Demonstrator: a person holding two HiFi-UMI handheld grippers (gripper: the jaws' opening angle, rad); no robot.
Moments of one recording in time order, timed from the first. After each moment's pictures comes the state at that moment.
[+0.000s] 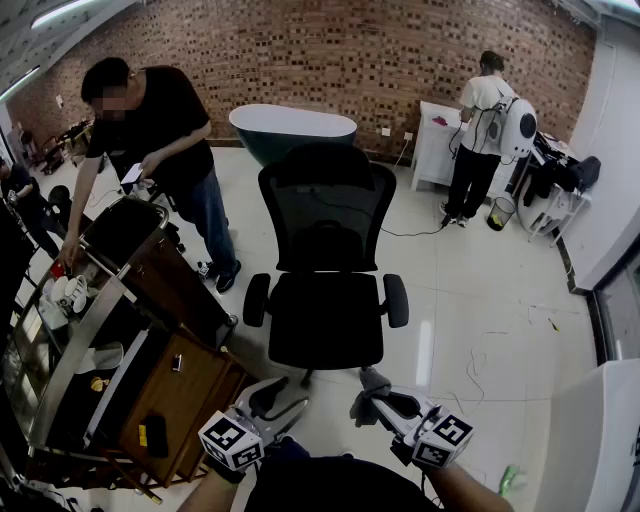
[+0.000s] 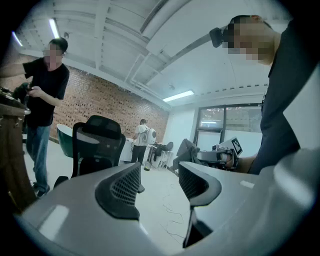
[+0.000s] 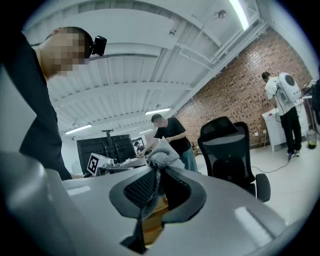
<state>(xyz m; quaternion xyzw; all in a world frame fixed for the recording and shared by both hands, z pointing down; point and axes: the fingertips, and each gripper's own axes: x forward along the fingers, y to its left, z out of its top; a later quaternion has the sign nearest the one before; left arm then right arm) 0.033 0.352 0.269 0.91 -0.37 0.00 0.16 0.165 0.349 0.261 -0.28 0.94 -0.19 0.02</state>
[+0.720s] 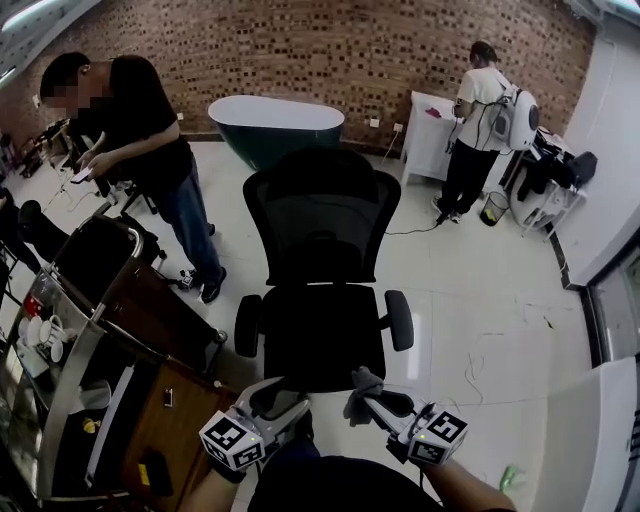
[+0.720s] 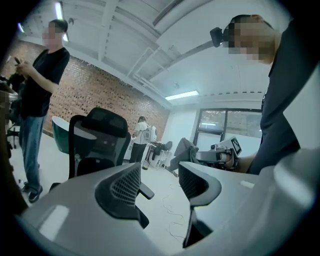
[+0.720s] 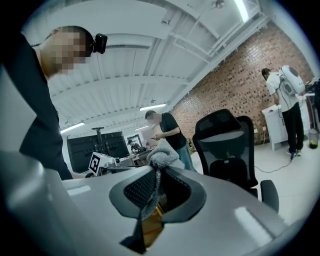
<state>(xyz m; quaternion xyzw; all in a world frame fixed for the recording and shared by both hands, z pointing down) -0.003 0.206 0.297 0.92 -0.34 0.00 0.19 0.112 0.208 0.280 -0.29 0.93 -0.20 0.00</state>
